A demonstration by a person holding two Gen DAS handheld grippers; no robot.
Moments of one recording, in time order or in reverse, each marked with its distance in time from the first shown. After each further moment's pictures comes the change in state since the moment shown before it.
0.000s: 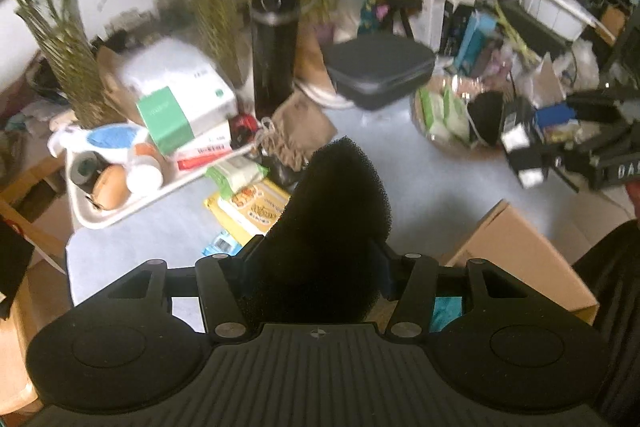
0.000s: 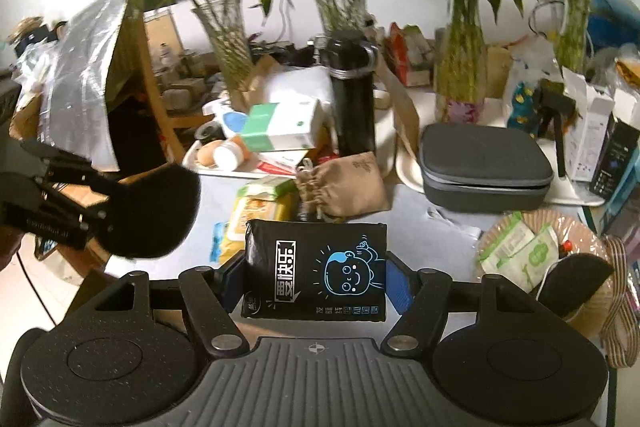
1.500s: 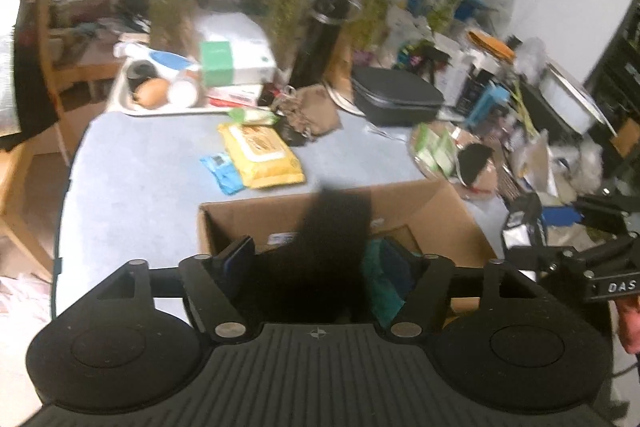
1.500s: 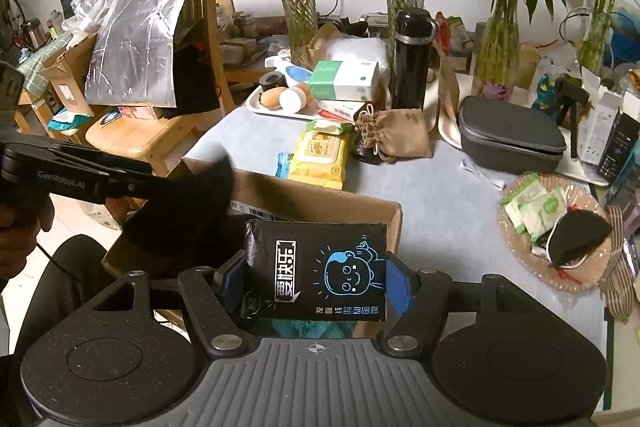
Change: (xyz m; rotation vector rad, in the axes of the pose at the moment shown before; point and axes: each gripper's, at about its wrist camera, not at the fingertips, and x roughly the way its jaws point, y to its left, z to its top) left arm -0.069 -0.048 -0.106 -0.370 -0.147 0.042; right arm -0.073 0.063 -0.076 -0.101 0.067 0.039
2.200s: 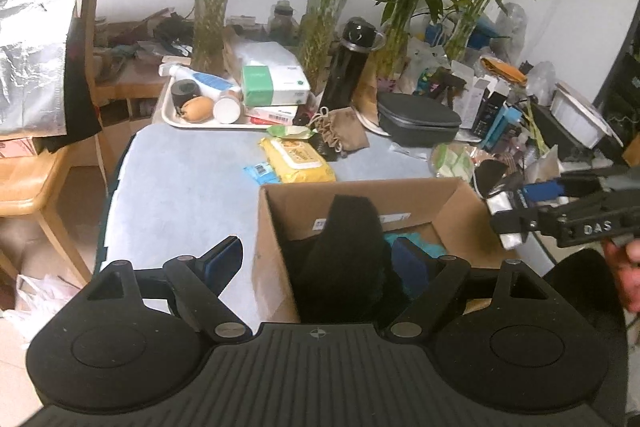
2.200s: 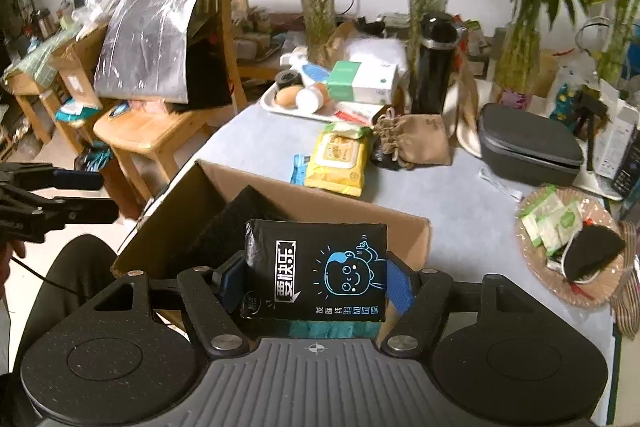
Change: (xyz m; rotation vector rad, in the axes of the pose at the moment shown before) left arm -0.046 0.017 -0.034 -0.001 -0.102 0.066; right arm 0.026 0.021 0.018 -0.056 0.047 0.019
